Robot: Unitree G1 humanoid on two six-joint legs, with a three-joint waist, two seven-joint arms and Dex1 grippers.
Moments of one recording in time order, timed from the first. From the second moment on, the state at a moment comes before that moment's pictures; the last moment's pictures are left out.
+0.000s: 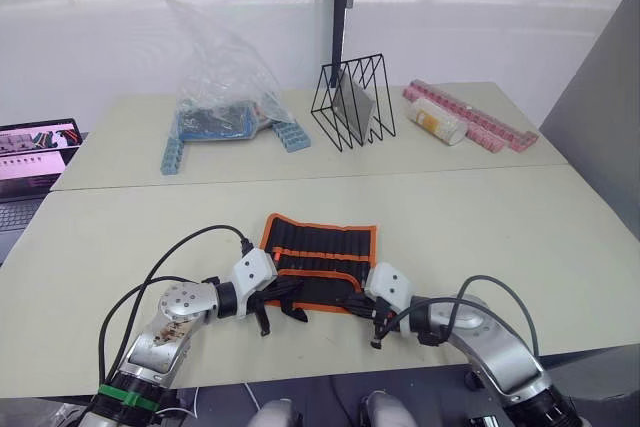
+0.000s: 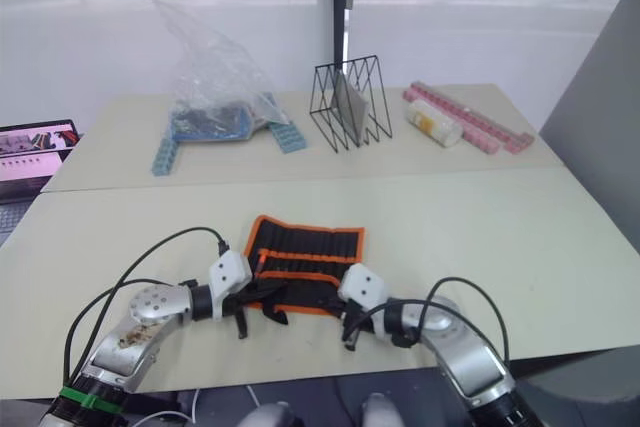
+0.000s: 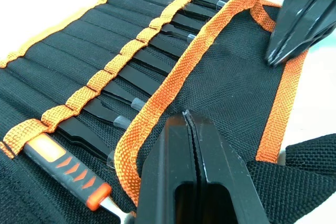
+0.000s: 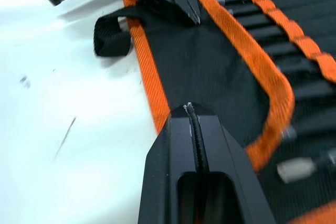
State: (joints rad) left arm -0.15 0.54 -0.18 -0.05 -0.19 0.15 -0.91; right arm -0.09 -0.55 0.30 -0.33 0.18 0.42 0.84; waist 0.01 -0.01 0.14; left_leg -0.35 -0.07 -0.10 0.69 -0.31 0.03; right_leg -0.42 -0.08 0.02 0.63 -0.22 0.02
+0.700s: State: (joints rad) left arm -0.06 0.66 0.01 -0.33 -0.39 0.29 -0.95; right arm -0.03 -0.52 0.03 -0.53 0.49 0.64 0.76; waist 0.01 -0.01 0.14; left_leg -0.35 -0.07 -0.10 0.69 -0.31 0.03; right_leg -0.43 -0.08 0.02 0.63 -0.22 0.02
